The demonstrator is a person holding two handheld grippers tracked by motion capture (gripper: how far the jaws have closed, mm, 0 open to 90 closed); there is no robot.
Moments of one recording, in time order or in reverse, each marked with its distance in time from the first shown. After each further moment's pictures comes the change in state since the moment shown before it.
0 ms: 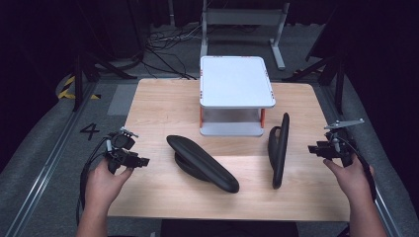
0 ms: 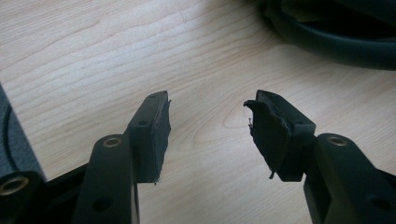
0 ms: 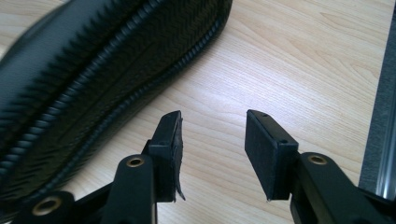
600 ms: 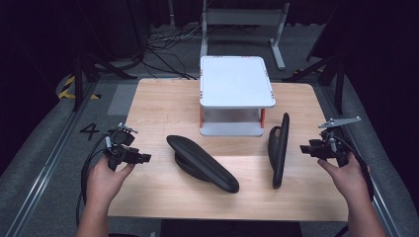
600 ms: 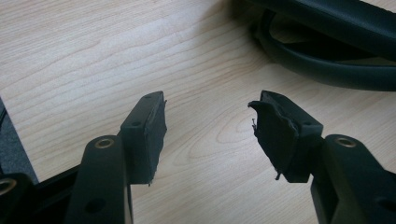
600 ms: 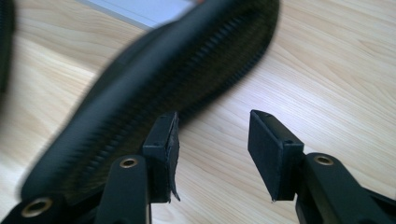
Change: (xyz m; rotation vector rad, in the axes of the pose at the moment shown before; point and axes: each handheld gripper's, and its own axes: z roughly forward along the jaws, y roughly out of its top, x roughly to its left) left arm 0.002 0.006 -0.002 -0.049 -0.047 -0.008; right arm 0.029 0.014 -0.015 -0.030 0.086 -0.047
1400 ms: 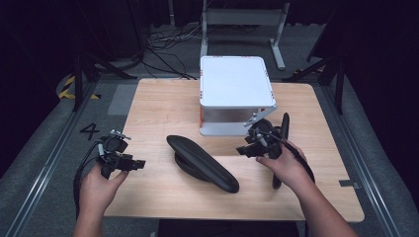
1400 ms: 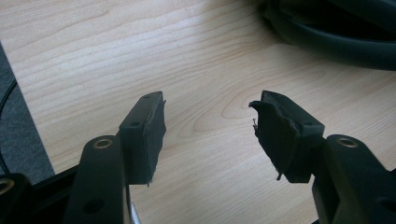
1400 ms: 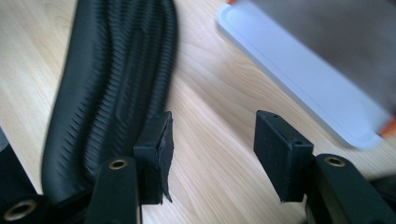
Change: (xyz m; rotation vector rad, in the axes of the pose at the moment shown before) left arm 0.004 -0.023 -0.008 0.007 0.031 -0.043; right arm 0.153 0.088 0.051 0.065 0.215 -0.312
